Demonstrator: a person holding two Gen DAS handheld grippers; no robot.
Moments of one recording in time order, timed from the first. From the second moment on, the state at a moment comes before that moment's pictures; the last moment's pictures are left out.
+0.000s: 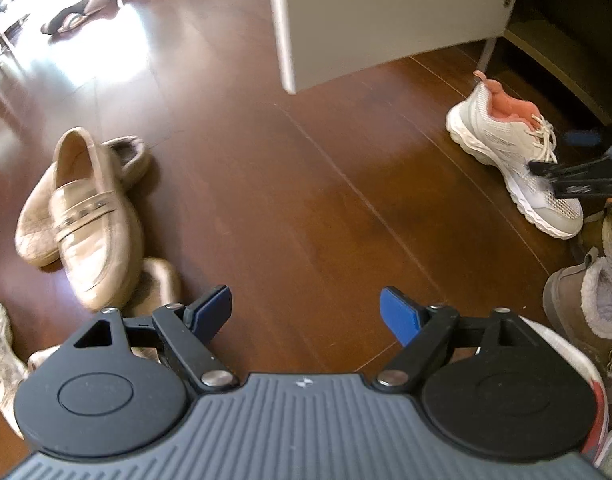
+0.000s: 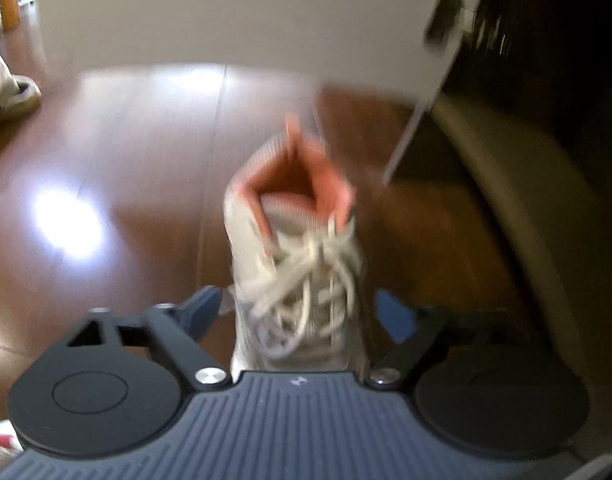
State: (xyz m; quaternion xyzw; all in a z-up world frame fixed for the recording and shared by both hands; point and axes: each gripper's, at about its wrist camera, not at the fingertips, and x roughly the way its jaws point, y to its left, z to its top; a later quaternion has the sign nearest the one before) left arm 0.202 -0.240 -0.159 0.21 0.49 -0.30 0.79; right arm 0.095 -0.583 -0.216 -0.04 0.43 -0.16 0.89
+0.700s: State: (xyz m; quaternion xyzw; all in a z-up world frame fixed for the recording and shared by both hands) left arm 0.213 0.104 -0.166 0.05 0.56 0.01 0.83; right arm 0.152 -0.343 -0.145 0.06 0.49 0.05 0.87
